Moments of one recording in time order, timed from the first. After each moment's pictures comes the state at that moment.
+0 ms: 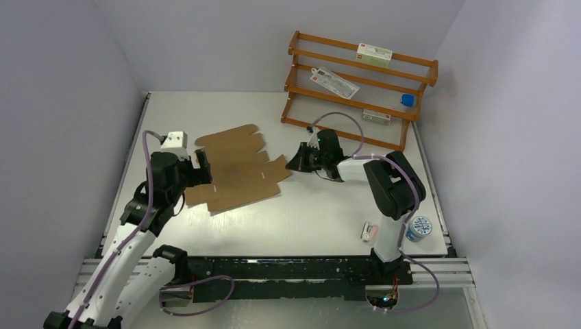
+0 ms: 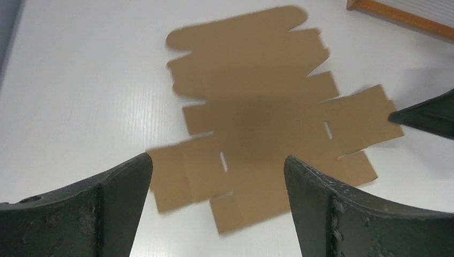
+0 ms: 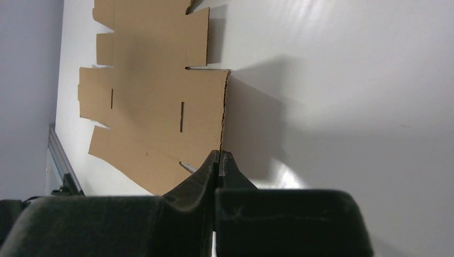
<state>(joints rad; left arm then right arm) -0.30 0.68 0.69 -0.42 -0.24 -0.23 0.47 1.90 0.92 0.38 -0.50 0.56</state>
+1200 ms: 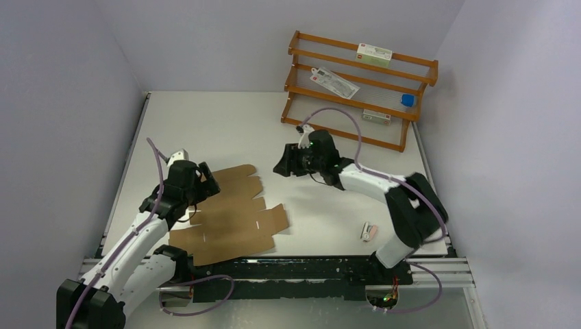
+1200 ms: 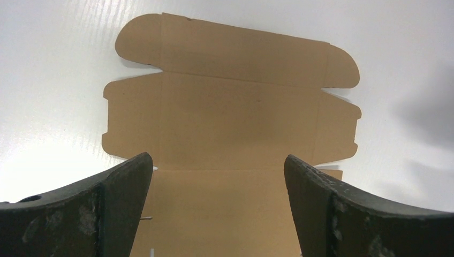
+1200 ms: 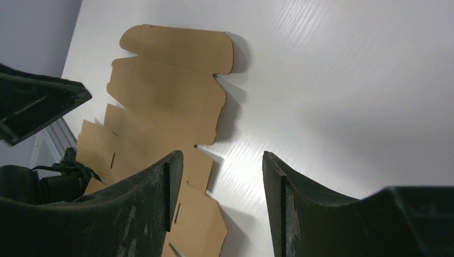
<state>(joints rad) -0.30 0.83 0.53 -0.46 -0.23 -0.68 0.59 1.54 0.86 0.16 -0.32 0.49</state>
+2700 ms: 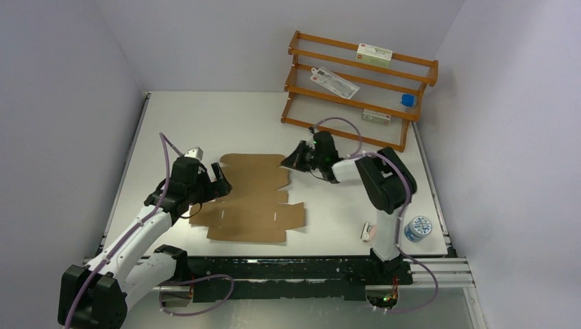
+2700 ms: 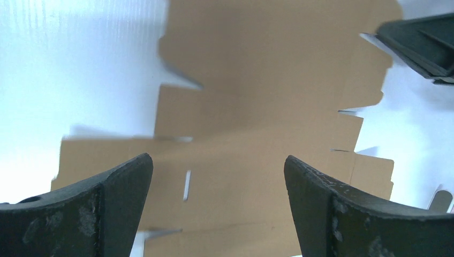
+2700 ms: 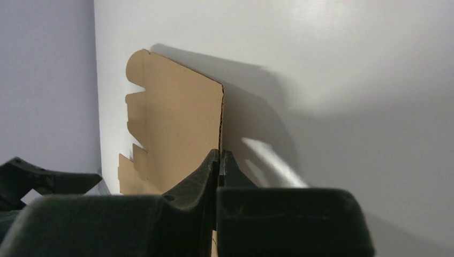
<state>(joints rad) -0.30 0.93 0.53 -0.36 0.02 -0.59 0.49 2.02 0.98 0.50 -0.46 0.80</state>
